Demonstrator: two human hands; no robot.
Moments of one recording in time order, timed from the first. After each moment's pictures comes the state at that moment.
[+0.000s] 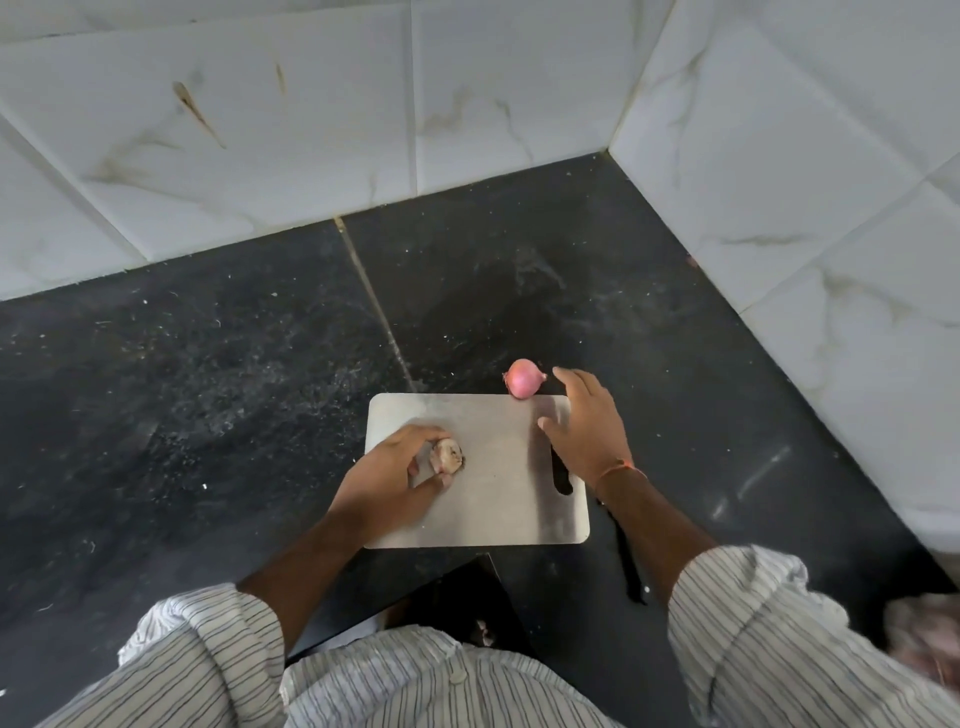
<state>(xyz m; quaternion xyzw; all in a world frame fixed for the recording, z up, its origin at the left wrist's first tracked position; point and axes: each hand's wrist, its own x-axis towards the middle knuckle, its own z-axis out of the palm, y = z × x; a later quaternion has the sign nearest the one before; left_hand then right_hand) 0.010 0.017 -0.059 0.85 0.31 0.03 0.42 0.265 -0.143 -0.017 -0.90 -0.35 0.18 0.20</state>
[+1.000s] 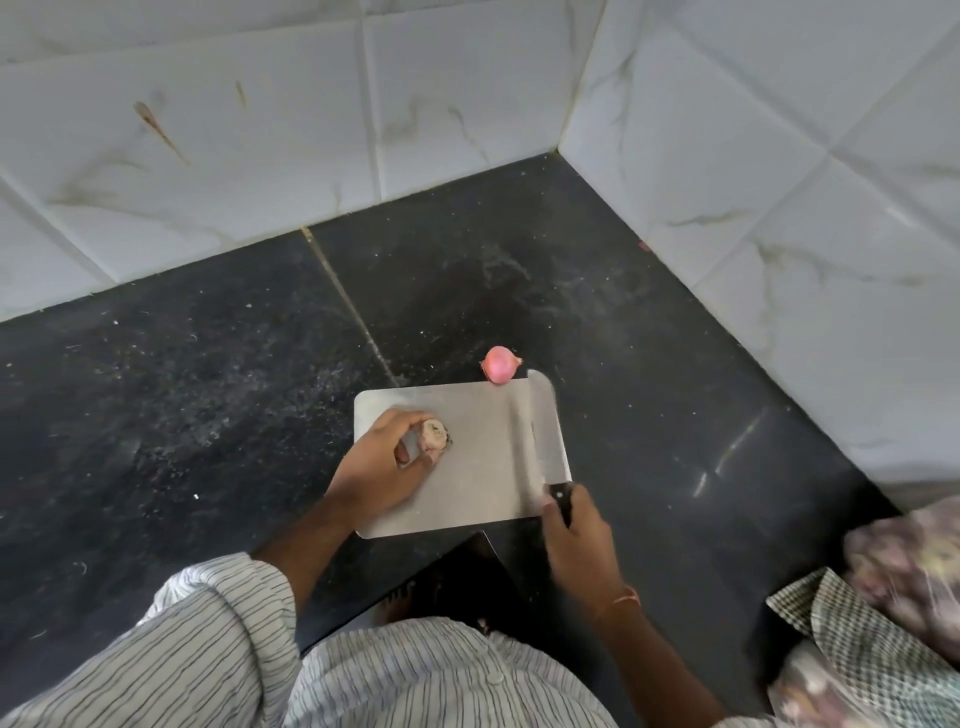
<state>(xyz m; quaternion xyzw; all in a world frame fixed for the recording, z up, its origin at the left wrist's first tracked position) 0.014 0.028 -0.076 0.85 0.26 0.05 0.45 0.120 -0.242 -0.003 -0.89 -0.06 0.27 0.37</state>
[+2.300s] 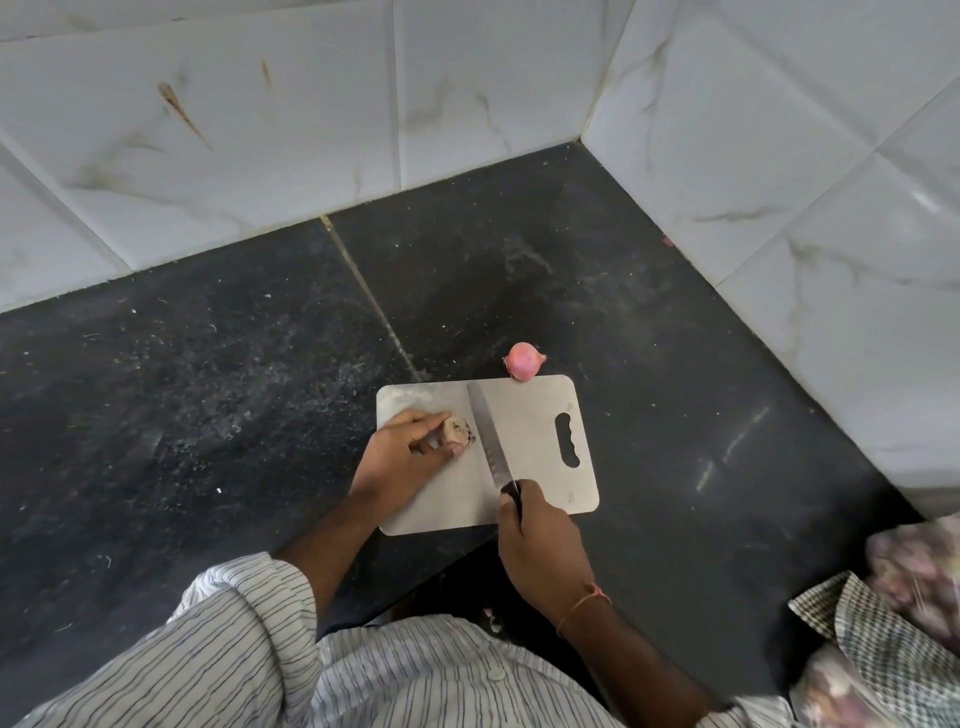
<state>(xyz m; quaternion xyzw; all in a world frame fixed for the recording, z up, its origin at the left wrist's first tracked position) 0.008 0.030 -0.069 0.77 0.31 0.07 0.56 0.077 -0.179 0.024 -0.91 -0.21 0.29 0.21</state>
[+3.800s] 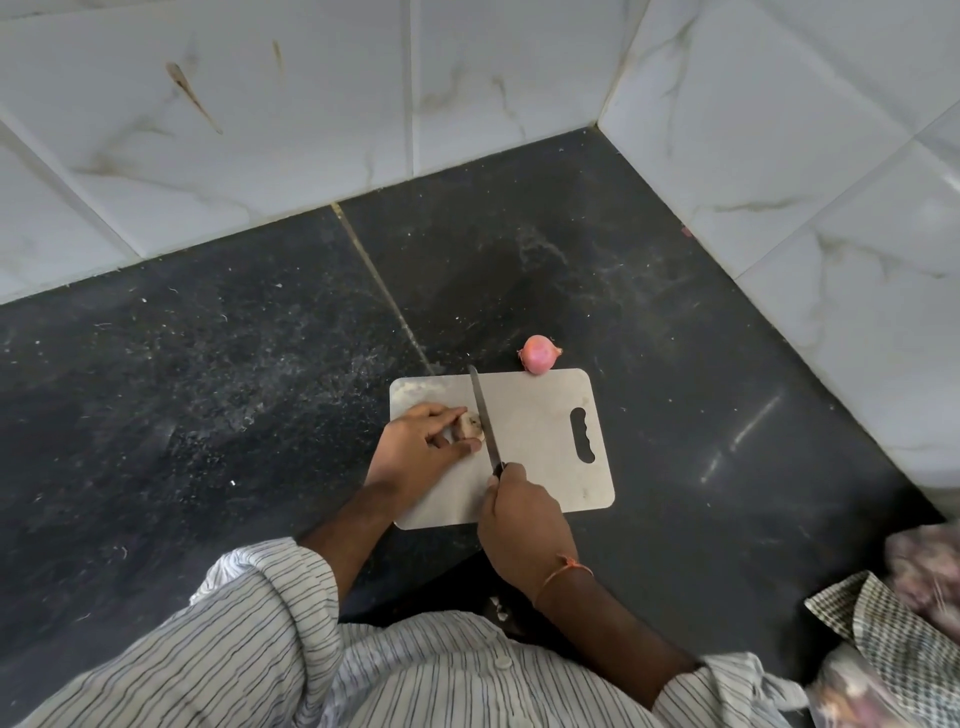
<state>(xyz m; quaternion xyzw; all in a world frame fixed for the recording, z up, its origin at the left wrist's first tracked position) 0.013 0.032 -0.060 0.77 0.31 0.07 0.55 0.067 -0.136 0.032 -0.91 -0.24 0.31 0.15</state>
